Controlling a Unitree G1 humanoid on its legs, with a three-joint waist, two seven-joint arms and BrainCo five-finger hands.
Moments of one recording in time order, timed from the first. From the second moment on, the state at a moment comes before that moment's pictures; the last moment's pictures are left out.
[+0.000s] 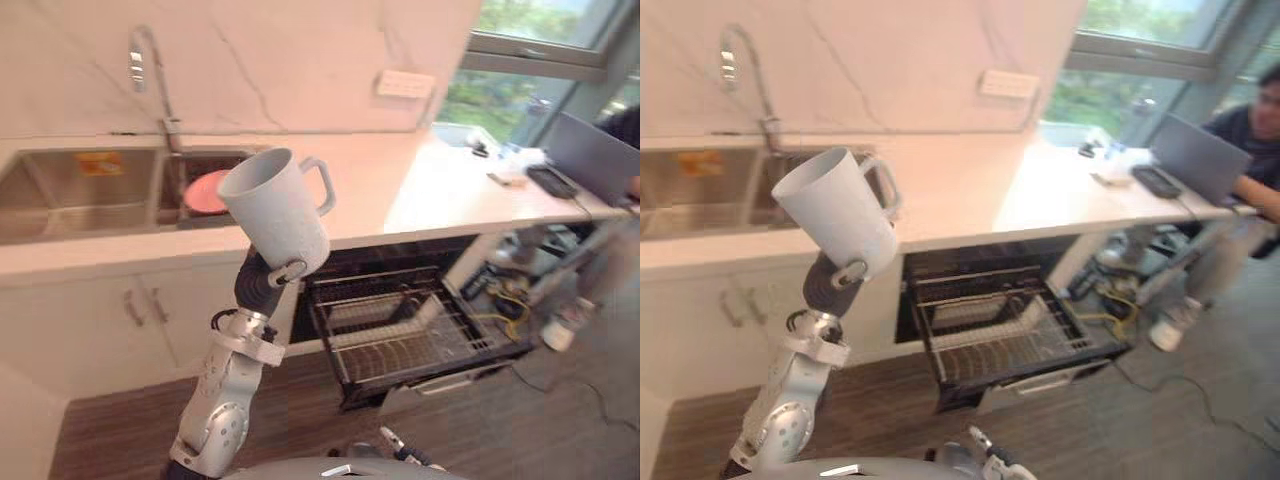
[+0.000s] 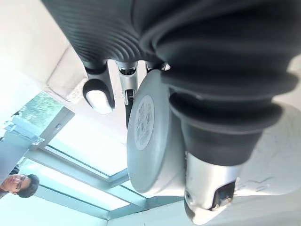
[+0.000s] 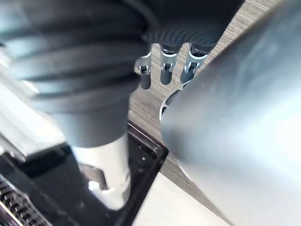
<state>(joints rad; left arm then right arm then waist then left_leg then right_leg) 0.11 0.07 -0.36 -0.35 -0.66 -0.15 -0.08 0.14 -0.05 -0.26 0.92 0.51 0.24 0.01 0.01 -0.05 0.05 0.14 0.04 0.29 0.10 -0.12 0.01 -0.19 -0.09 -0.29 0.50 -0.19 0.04</state>
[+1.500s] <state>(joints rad) 0.02 0.09 -0.34 -0.30 -0.62 -0.12 0.00 0.16 -0.08 -0.28 0.95 0.50 0.09 -0.35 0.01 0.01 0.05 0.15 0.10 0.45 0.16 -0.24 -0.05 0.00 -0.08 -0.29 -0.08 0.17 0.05</state>
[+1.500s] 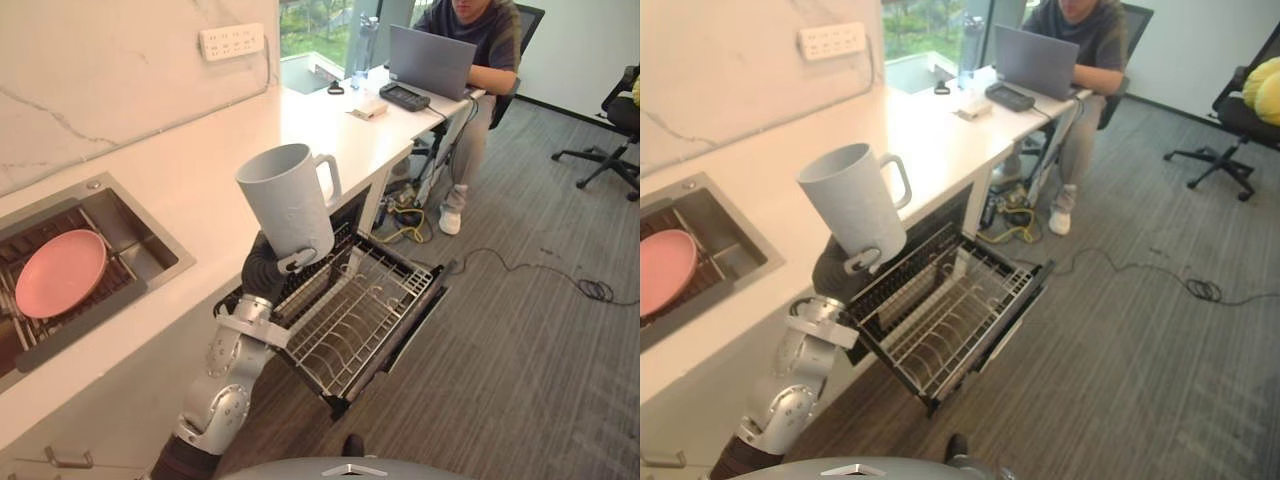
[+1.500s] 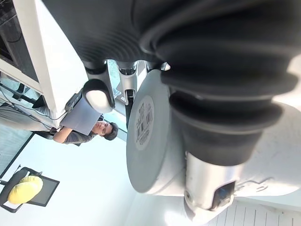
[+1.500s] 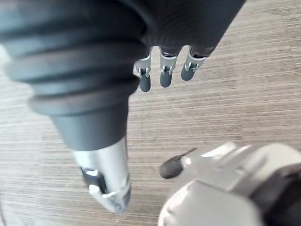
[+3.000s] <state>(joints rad) -0.10 0.03 -0.36 -0.02 0.11 -0.24 0.47 0.02 -0.02 0.30 -0.45 0.46 -0.17 -0.19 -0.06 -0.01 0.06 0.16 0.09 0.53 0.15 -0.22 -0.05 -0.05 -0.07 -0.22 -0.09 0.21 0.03</state>
